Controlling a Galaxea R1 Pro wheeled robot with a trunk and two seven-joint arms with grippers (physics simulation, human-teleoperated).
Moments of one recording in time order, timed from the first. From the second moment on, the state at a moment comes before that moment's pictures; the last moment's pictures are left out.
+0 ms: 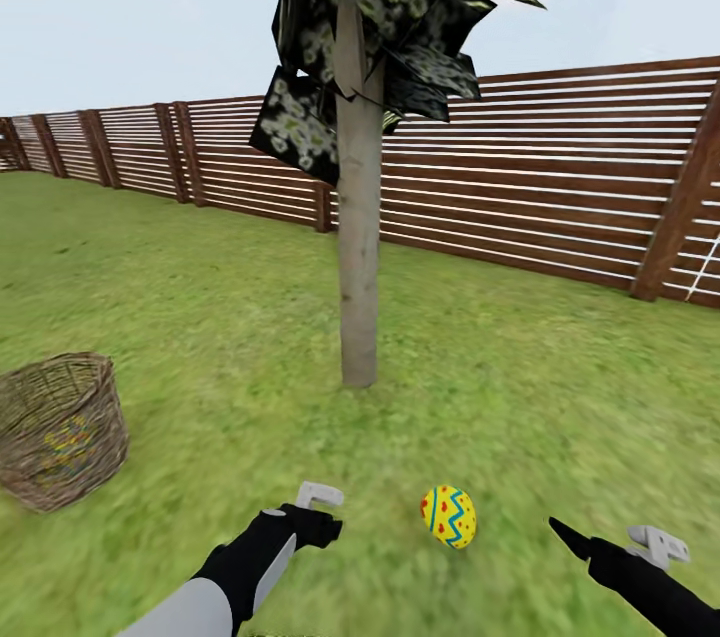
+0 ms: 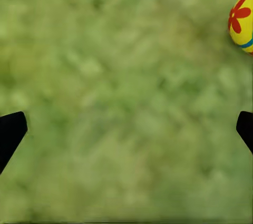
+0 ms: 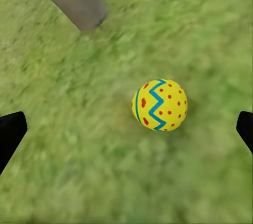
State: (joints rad) left arm -0.60 -0.15 -0.25 -0.40 0.07 0.29 -0.04; right arm 0.04 -0.07 -0.56 -1.57 -0.23 0.70 0.59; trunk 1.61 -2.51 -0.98
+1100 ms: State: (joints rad) left arm -0.60 -0.14 -0.24 -0.40 0.07 0.30 -0.05; right arm 0.04 -0.07 -0.56 -1.58 -0.24 0.71 0.60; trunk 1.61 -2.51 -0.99
